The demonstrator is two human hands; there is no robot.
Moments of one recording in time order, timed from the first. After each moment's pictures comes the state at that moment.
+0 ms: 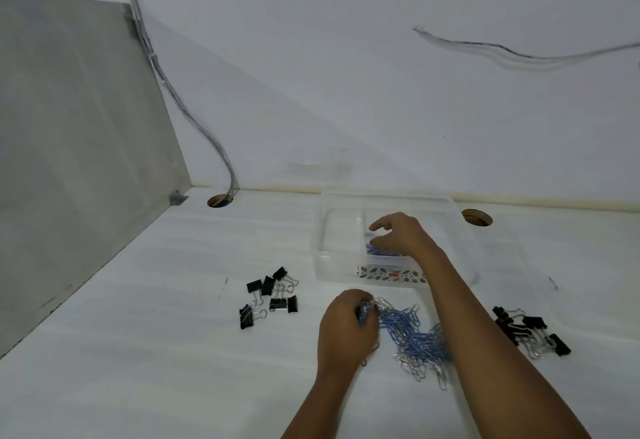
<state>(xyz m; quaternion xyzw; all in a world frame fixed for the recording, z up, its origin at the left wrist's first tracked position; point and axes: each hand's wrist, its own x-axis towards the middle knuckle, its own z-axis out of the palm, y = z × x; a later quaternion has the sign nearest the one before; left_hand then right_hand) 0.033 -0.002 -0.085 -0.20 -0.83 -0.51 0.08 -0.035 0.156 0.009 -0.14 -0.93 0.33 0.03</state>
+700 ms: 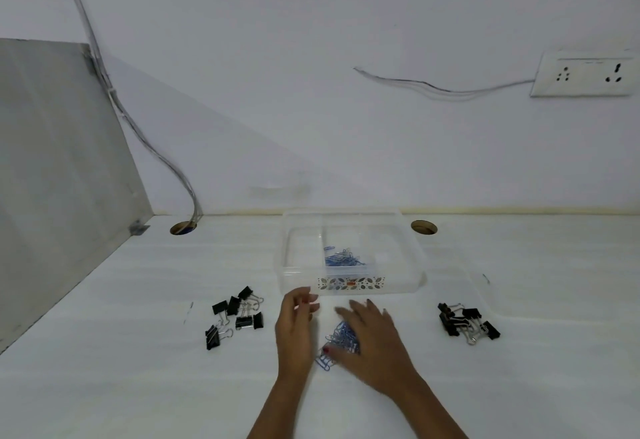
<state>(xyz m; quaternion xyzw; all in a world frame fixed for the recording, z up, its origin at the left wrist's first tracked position) 0.033 -0.010 -0.077 -0.10 -0.63 -0.77 0.00 0.097 0.113 -0.084 -0.06 -0.97 0.22 0.10</state>
